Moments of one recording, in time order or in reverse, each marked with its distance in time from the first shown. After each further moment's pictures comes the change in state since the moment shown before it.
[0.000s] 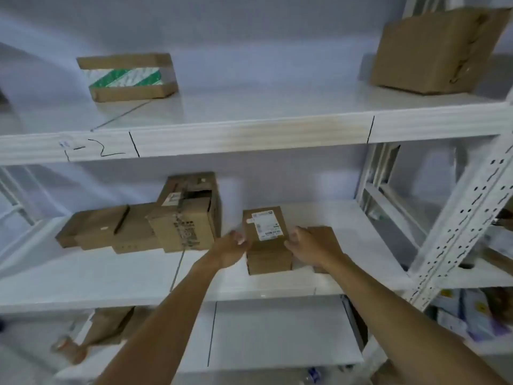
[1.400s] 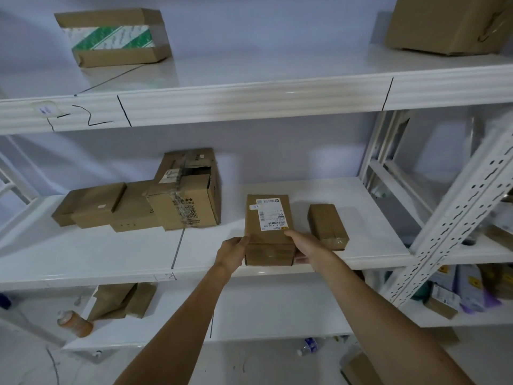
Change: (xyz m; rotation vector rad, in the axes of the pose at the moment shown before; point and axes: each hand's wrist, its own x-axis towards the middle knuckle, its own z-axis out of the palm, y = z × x) left_hand -0.048 -0.007 0.048 -0.593 0.069 -0.257; right_hand -0.011 0.006 0.048 0.815 -0.137 0.494
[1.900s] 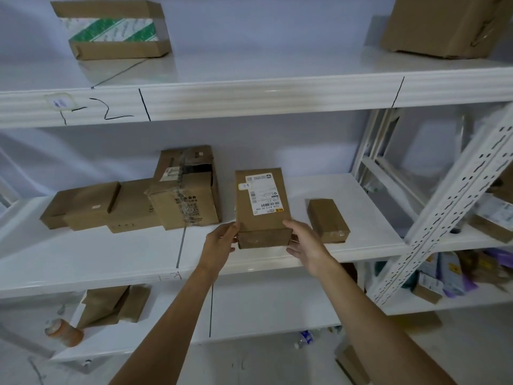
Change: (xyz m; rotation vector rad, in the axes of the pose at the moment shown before) left_hand -0.021 -0.002 -0.055 -0.206 0.011 0.248; right_hand -0.041 0.004 0.037 0.379 -0.025 -0.174
